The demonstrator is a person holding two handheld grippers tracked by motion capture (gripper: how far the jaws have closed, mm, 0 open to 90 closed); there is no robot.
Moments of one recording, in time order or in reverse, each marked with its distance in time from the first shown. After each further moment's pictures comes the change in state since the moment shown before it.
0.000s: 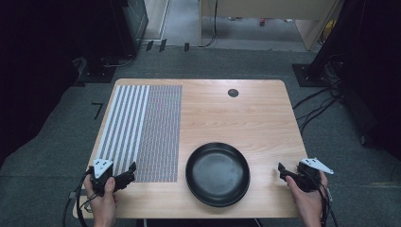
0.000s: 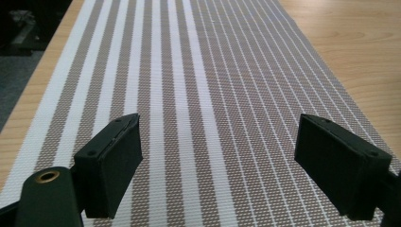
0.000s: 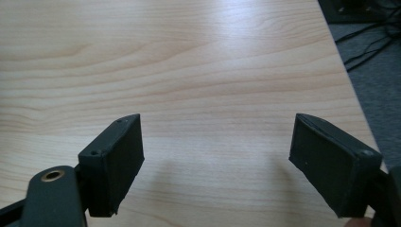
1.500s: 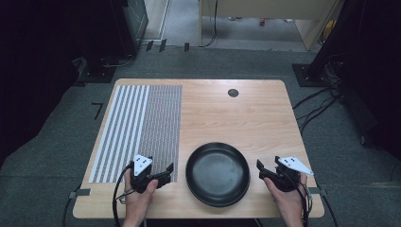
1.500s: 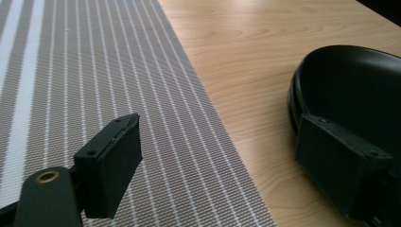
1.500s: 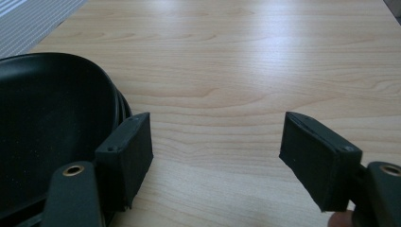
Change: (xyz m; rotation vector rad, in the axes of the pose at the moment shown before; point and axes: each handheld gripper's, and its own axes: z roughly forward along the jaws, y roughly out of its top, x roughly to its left) left arm -0.094 0.004 0.023 0.002 -0.239 0.074; right arm 0.077 0.011 -0.016 -0.111 0.136 -0.087
